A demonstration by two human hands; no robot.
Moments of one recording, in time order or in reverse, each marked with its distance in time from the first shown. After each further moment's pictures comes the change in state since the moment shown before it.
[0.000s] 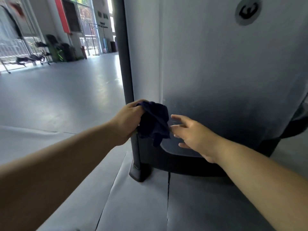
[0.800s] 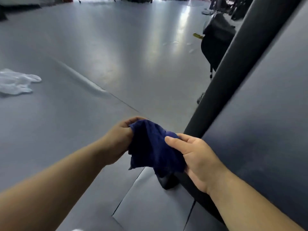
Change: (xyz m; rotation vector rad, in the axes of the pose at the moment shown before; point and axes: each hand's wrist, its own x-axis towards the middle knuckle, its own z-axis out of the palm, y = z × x) left_hand 0.051 -0.068 -0.199 -0.222 0.446 -0.363; right_hand 0.194 -0.085 0.135 0.329 -0.348 0.314
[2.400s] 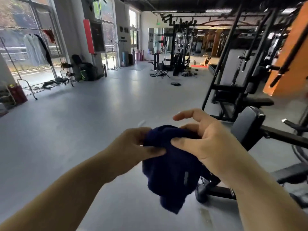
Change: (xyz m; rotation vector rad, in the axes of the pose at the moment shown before) left_hand 0.269 0.772 -0.209 0.413 -0.473 0.414; right_hand 0.135 -0.790 0.174 -0.316 0.299 -0.636
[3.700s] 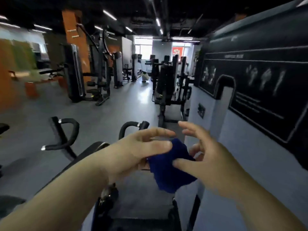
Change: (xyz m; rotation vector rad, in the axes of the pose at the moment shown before) left_hand 0.466 0.184 0.476 -0.352 -1.940 0.239; right_hand 0.005 0.084 -0.384 -0.705 1.541 0.709
